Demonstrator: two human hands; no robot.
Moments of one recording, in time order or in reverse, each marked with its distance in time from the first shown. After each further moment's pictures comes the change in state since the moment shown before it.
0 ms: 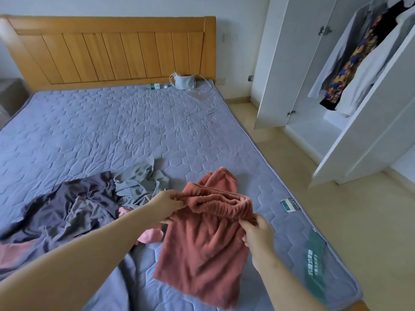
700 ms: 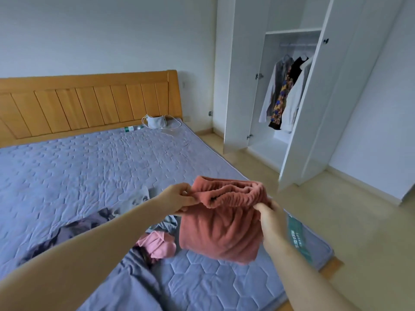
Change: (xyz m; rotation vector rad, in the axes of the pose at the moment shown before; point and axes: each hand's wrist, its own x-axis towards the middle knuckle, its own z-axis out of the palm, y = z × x) left_hand -0.139 0.014 -0.084 0.007 -0.243 0.368; right_hand -0.176 -0.059 0.014 0.157 0.315 -0.235
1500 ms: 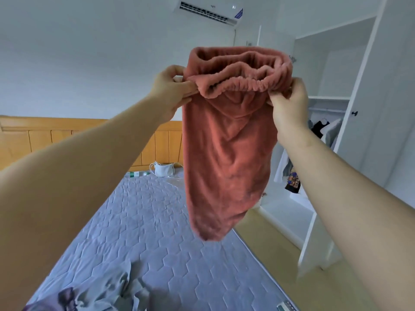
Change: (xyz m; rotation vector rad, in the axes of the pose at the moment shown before) left_hand 0.152 0.324 -0.163 -0.327 0.476 0.787; right_hand 0.241 -0.350 0.128 0.198 -0.099 -0.845
